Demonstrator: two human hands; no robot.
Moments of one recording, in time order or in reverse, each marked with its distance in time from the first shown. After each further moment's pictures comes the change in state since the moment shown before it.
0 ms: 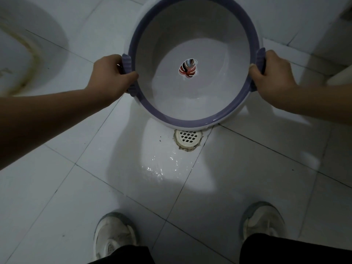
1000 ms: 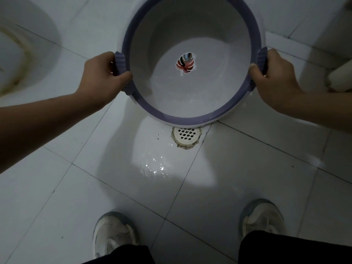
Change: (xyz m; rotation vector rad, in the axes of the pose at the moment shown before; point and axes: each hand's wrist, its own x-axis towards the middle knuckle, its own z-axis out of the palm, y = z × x) left_hand -0.005 -0.010 0.000 0.011 0.017 0.071; right_hand -0.017 0.002 -0.002 0.071 -0.008 -0.057
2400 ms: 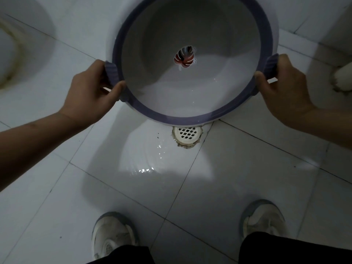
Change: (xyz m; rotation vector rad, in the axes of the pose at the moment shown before) left_hand -0.037 -0.012 -0.015 0.058 -0.053 0.256; right_hand -0.024 0.002 -0.003 0.011 0.033 -0.087
